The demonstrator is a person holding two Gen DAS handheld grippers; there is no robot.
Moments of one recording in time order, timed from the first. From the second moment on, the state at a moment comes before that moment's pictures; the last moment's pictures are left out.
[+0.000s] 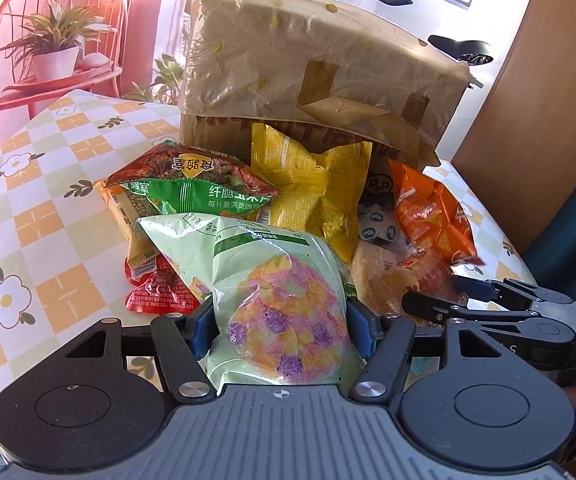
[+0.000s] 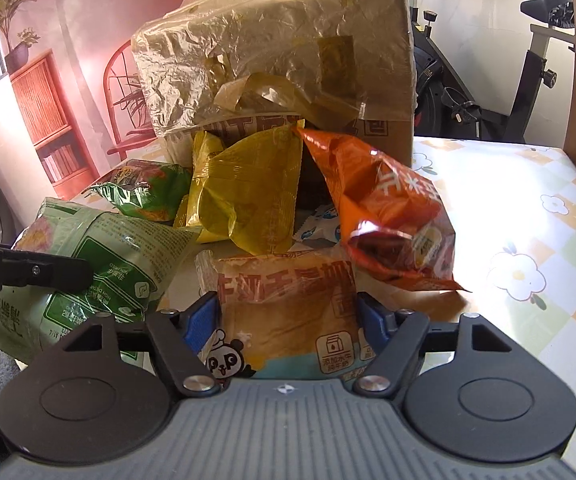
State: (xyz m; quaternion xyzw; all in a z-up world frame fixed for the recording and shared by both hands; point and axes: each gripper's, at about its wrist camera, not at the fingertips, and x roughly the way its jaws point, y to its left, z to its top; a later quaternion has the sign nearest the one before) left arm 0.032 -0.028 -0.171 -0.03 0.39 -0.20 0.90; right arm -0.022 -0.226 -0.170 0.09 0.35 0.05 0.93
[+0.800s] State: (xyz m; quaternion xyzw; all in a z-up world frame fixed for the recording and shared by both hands) left arm 0.019 0.000 -0.081 -0.01 0.22 -0.16 0.96; right arm -0.033 -0.218 -0.089 0.06 0.20 -0.01 0.98
